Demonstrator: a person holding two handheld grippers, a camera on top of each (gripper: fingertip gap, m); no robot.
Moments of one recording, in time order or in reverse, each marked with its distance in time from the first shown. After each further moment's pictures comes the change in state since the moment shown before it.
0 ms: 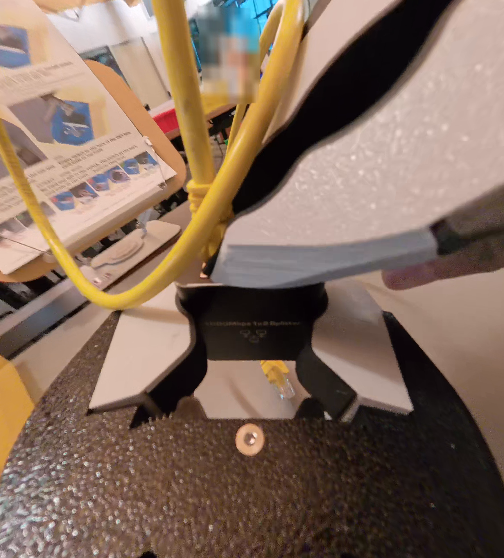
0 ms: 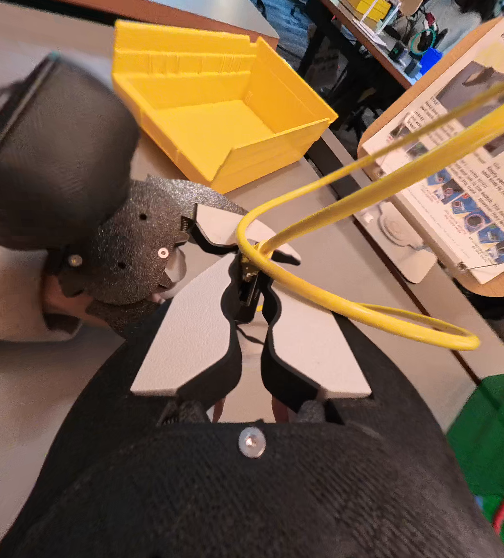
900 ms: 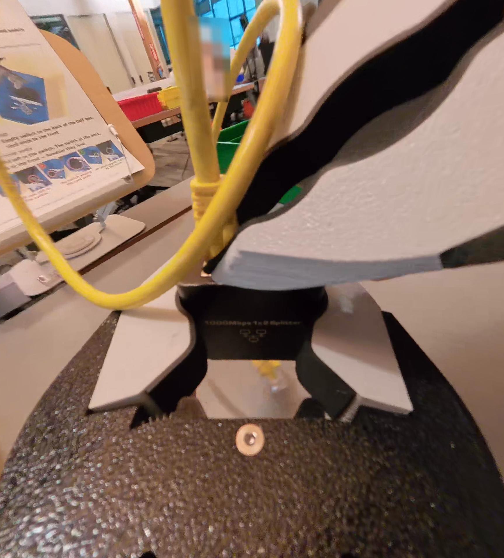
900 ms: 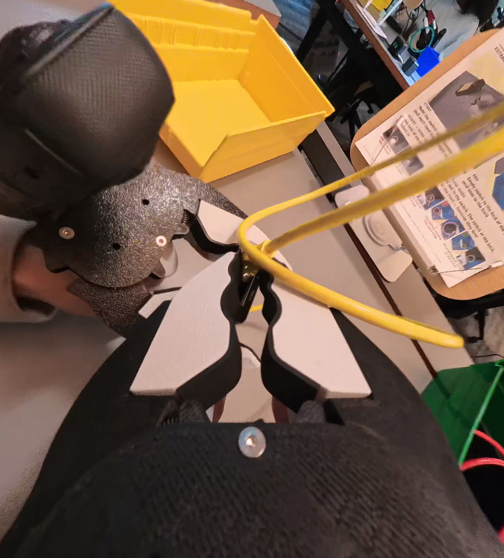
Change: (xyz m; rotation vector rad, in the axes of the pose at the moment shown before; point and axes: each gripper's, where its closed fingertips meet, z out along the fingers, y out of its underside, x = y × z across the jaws) left arm 0.012 -0.006 0.001 0.015 0.102 -0.118; right arm 0.005 0.001 -0.004 -0.061 0.029 -0.099
